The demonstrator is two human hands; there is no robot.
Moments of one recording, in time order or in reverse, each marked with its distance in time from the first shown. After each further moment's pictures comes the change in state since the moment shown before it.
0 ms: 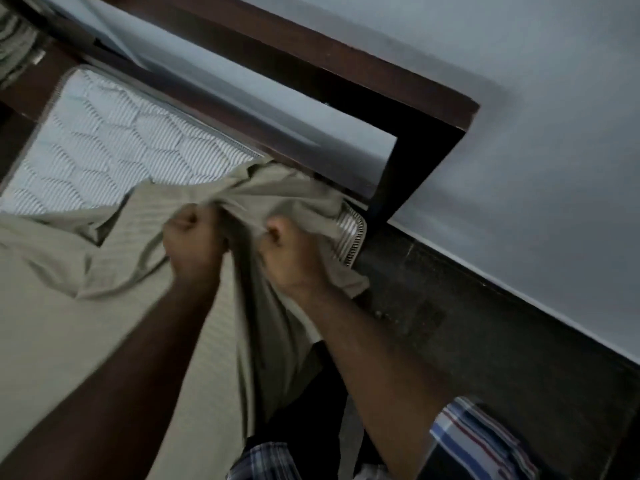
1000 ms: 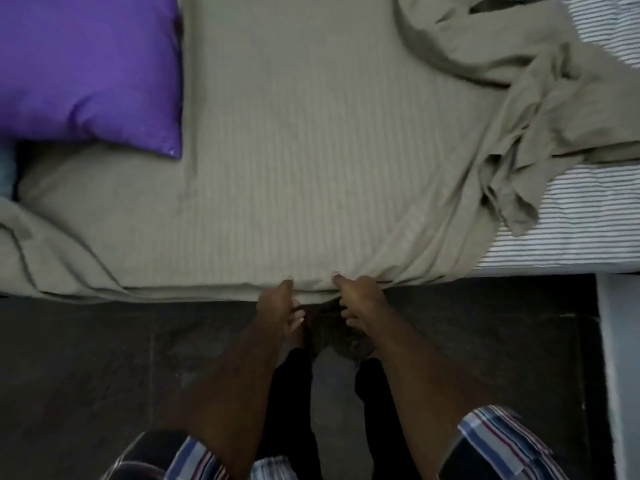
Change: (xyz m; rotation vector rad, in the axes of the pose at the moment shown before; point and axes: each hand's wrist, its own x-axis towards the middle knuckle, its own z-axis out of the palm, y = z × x) left_hand -0.369 -0.401 -0.275 -0.647 0.333 -1.422; right_hand -0.326 0.185 0.318 -0.556 -0.764 0.567
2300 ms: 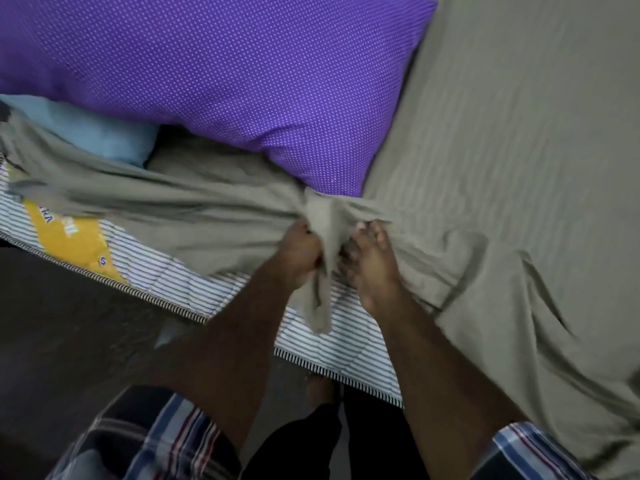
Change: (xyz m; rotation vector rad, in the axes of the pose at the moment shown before) left_hand 0.152 0.281 -0.224 -0.190 -0.102 0.407; right_hand 0.060 -0.291 0.294 0.417 -0.203 -0.298
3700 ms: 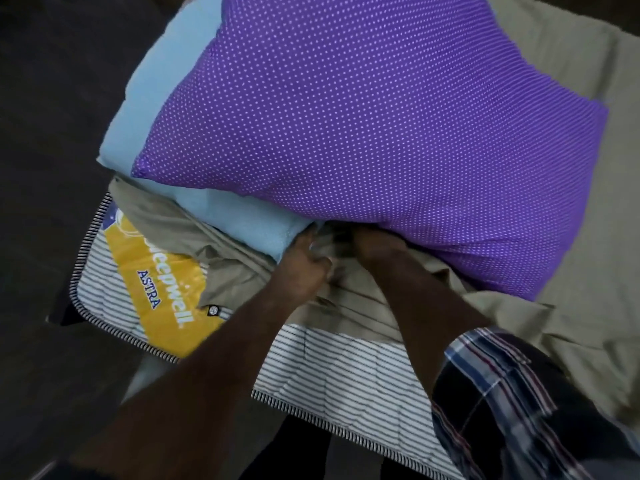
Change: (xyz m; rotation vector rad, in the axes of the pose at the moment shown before) left_hand 0.135 0.082 -0.295 0.407 -0.039 0.313; right_hand 0.134 -0.003 0.326 -2.047 -0.193 -0.380
